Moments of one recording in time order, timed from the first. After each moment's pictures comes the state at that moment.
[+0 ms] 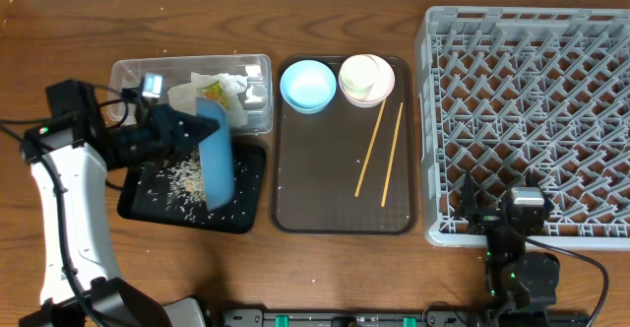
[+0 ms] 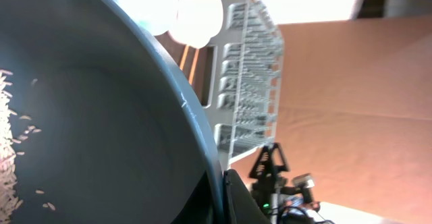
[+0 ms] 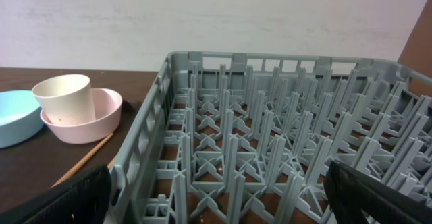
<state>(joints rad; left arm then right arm) 0.43 1.45 1.20 -1.17 1.17 -0.07 0.08 0.01 0.01 -0.06 0.11 -0.01</state>
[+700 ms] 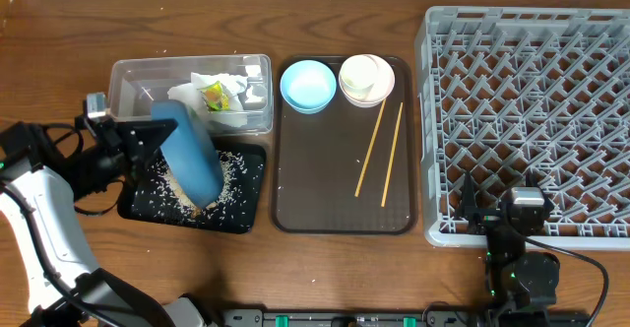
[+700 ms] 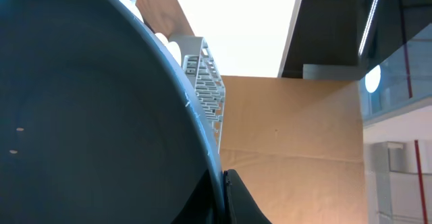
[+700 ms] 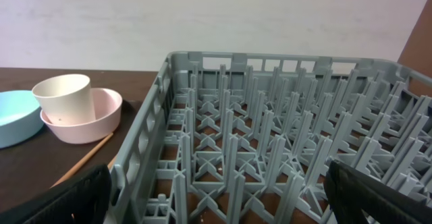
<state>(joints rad) 0.67 1.45 1.13 -1.20 1.39 -0.04 0.08 0.01 0.01 -0.06 0.11 -0.01</state>
